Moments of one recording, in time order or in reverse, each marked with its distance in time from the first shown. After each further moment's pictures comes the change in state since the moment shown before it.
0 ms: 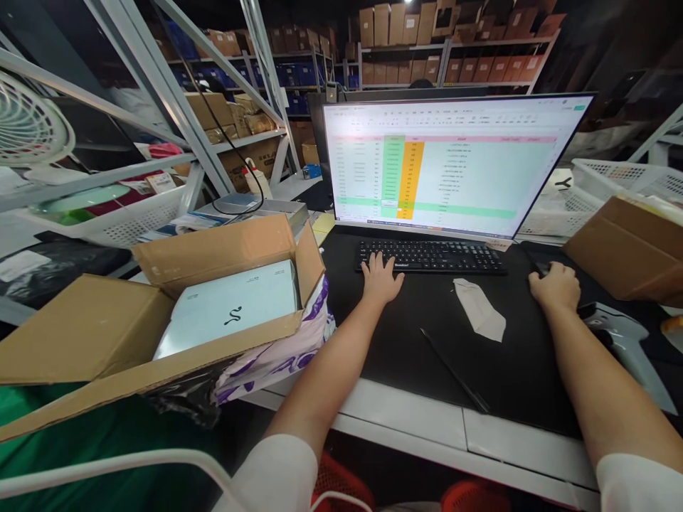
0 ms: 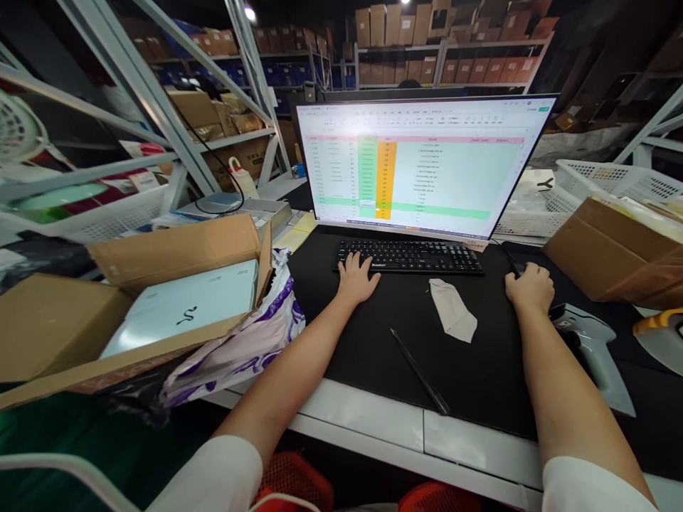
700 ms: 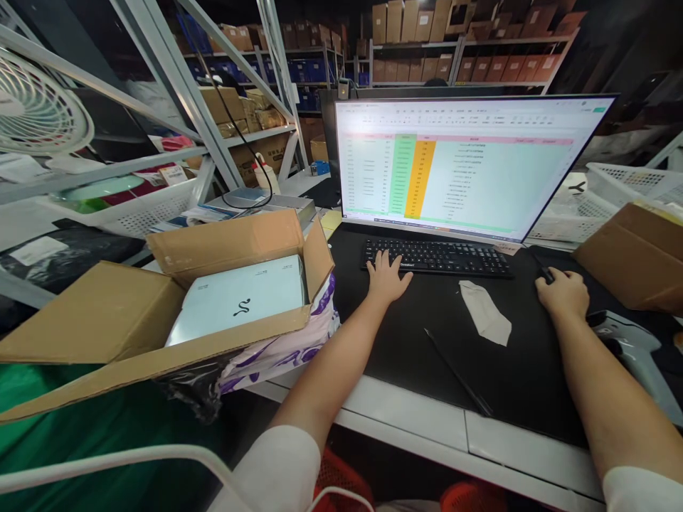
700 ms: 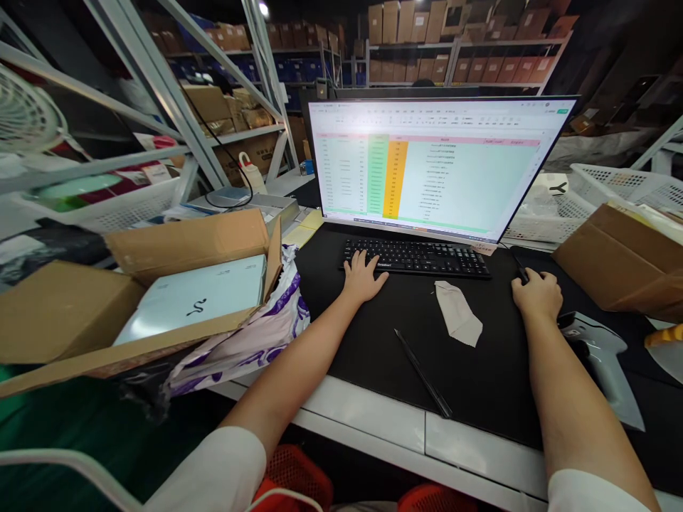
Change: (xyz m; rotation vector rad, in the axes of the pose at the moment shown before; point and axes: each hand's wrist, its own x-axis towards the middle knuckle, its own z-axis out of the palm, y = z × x) left_hand -0.001 0.002 -0.003 -0.016 -0.014 -0.007; right_hand 0.002 0.006 0.004 0.010 -0.014 -0.045
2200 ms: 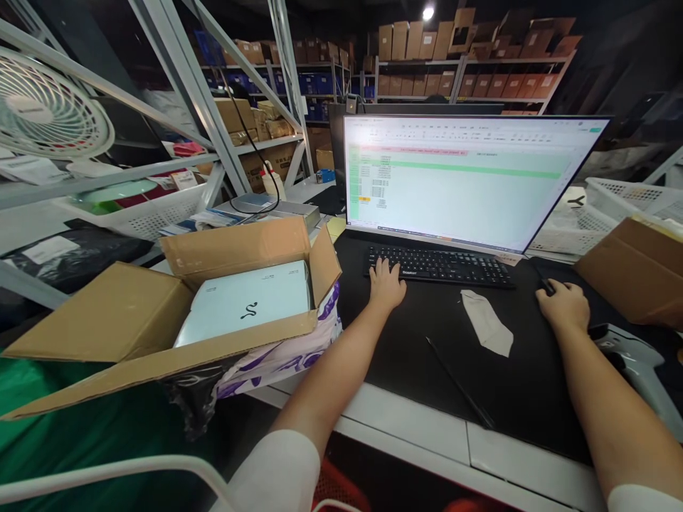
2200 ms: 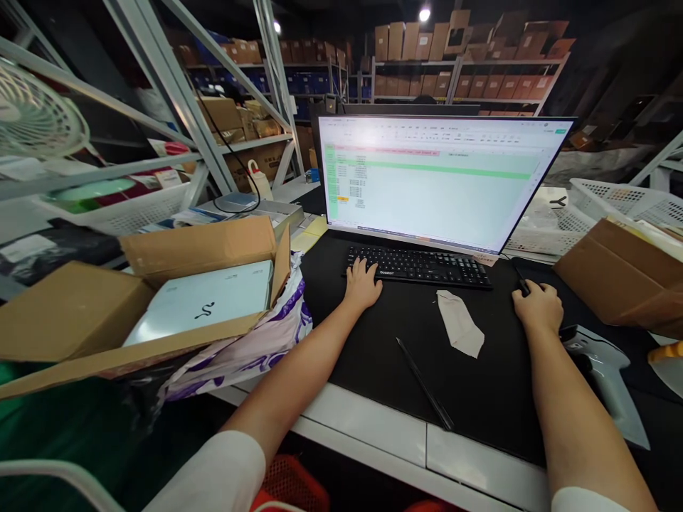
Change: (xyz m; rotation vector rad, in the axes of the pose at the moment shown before) left_hand 0.005 -0.005 0.007 0.005 0.036 -0.022; right_hand 0.000 0.000 -0.002 0.013 -0.043 -0.014
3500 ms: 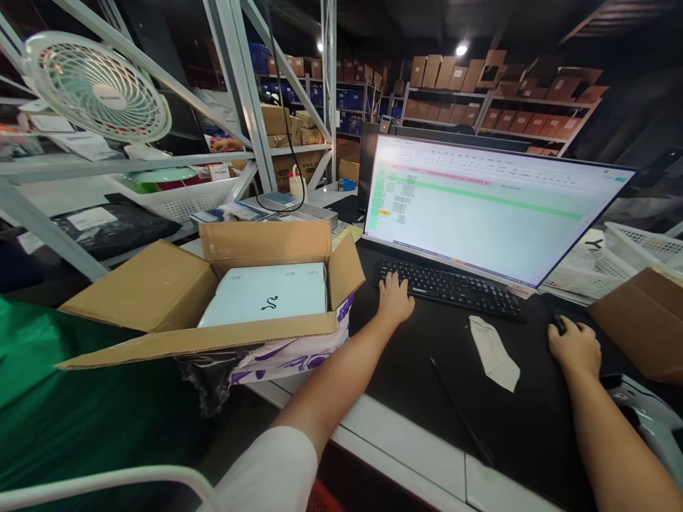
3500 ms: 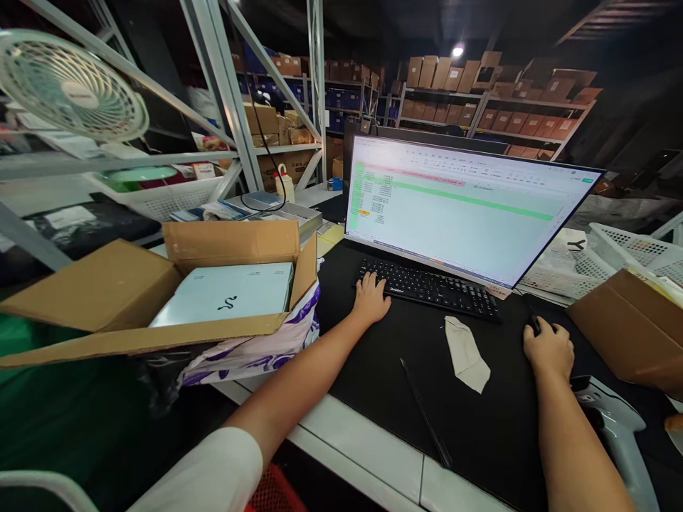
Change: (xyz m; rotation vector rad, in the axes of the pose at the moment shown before) left_hand -0.003 0.001 -0.004 -0.064 0.008 -0.050; right_hand 0.004 0.007 0.009 0.033 0.043 -0.049
